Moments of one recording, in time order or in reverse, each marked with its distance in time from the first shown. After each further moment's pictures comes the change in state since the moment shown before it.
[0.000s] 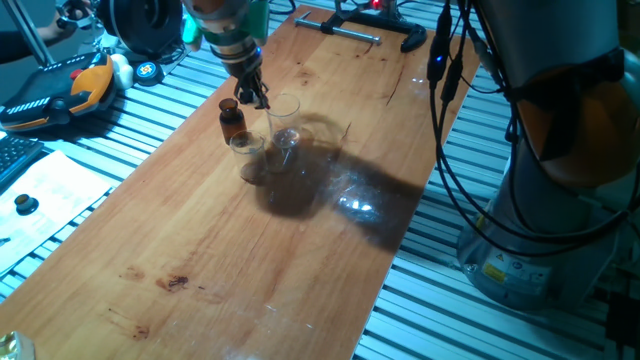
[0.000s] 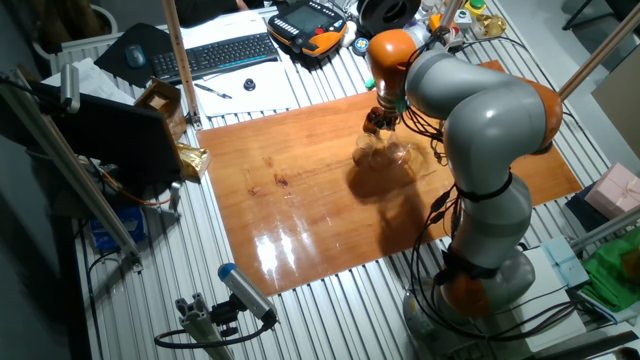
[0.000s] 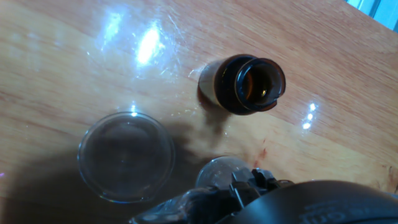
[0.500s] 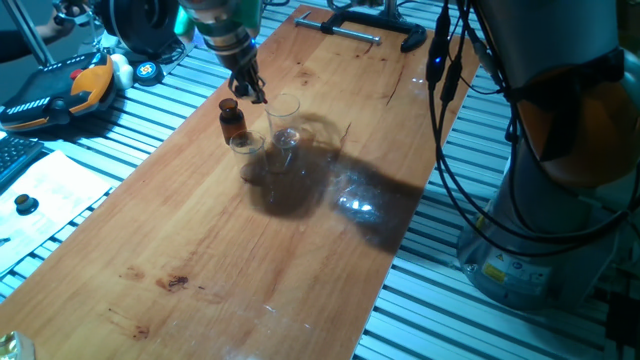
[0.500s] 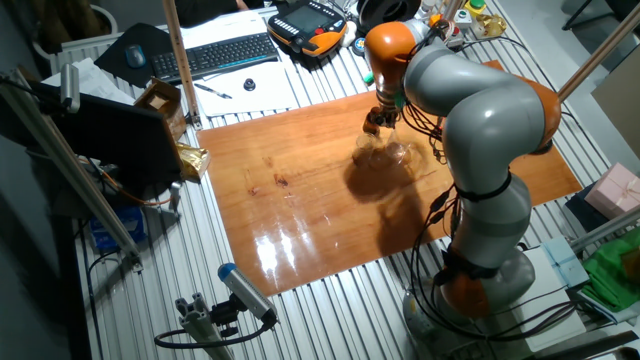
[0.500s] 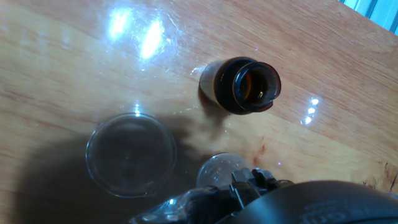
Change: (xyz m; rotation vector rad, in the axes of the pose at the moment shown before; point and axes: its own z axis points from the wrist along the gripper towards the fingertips) arm -0.001 -0.001 -0.014 -0.019 0.020 0.001
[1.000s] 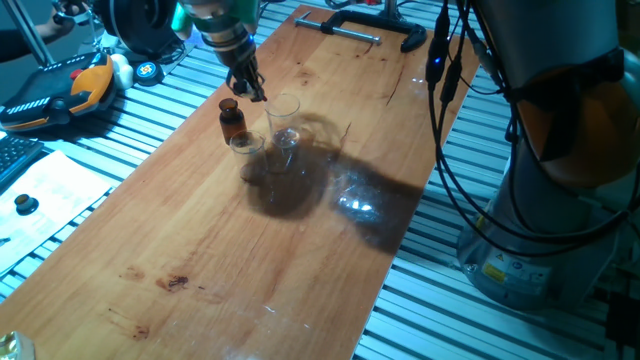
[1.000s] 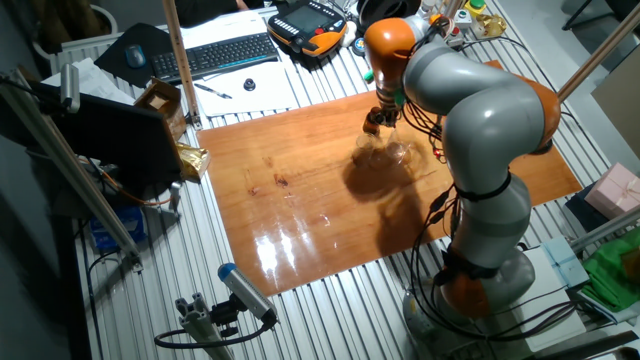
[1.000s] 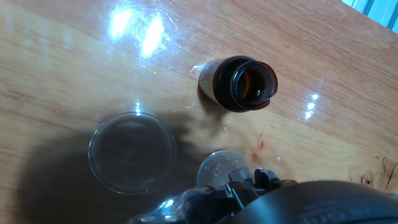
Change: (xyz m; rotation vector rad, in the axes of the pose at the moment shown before) arm 0.001 0.000 -0.002 0.009 0.007 0.007
